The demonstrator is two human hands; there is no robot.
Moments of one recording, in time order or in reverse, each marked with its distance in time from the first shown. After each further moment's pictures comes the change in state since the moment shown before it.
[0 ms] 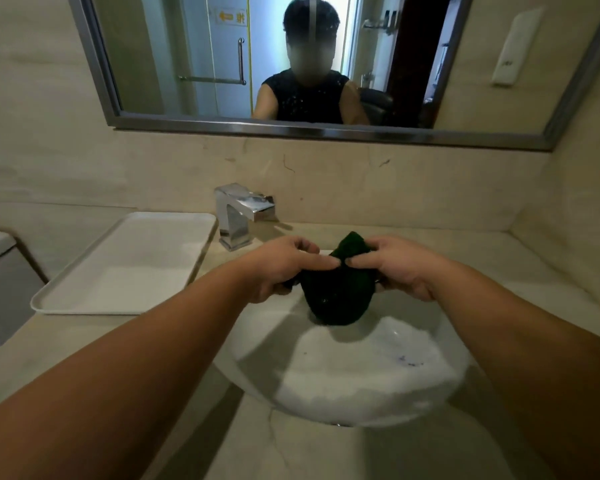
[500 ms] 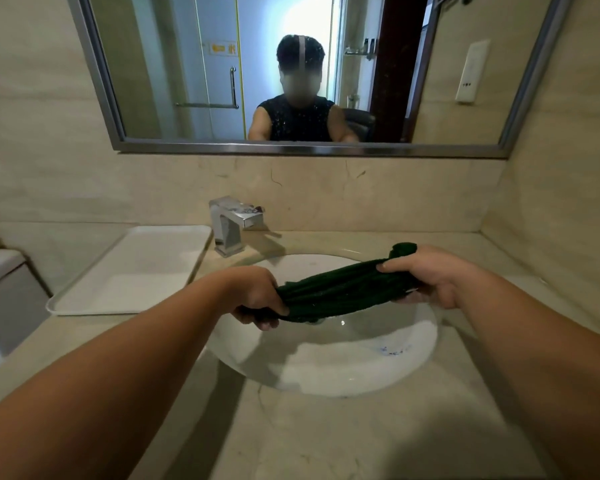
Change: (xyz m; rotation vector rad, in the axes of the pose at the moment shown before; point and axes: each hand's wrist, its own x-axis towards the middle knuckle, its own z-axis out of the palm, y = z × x) left_hand -0.028 -0.020 0.000 0.558 -0.079 -0.256; right_hand -0.070 0.025 -0.045 0.265 0.230 0.187
